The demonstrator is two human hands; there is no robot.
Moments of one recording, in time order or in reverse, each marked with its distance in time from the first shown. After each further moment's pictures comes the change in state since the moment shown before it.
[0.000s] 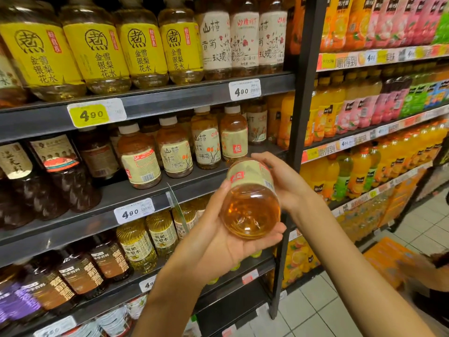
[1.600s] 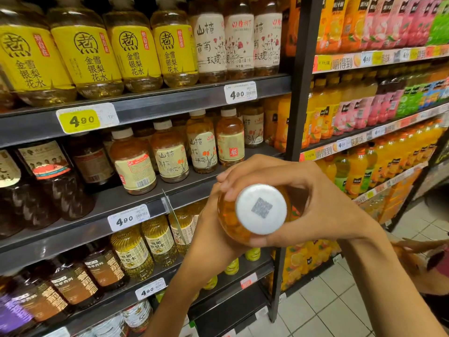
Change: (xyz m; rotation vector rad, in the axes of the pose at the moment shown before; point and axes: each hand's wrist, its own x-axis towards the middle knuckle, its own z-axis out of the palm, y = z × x) left_hand 0.014 -0.009 -0.016 1.004 0.102 0.626; right_hand -0.077 -0.010 0.027 -1.158 -0.495 -0.895
